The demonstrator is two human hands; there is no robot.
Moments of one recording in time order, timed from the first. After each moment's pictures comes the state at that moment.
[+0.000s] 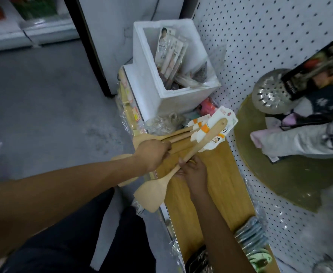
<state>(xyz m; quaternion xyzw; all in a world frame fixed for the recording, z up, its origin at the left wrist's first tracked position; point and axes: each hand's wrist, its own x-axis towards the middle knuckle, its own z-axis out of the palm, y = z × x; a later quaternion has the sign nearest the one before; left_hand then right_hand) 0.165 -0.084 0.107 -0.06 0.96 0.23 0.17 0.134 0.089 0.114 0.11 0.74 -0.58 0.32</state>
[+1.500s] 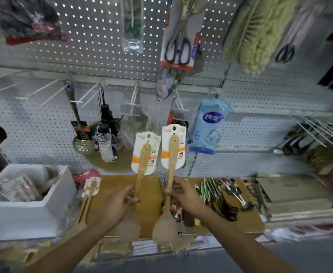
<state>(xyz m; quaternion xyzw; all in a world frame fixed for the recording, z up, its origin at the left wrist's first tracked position) 0.321 0.034 0.386 0.31 0.86 0.37 0.16 0.435 0.251 0.407 0.20 0.80 -0.56 -0.05</state>
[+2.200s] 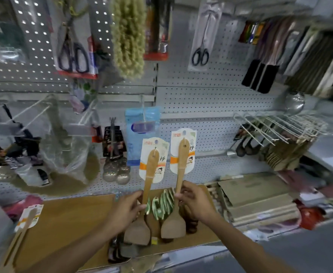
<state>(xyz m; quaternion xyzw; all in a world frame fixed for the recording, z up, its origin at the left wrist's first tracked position) 0.417 0.296 0.395 0.46 0.80 0.36 0.15 0.583 0.492 0.437 0.21 0.78 -0.57 -0.15</state>
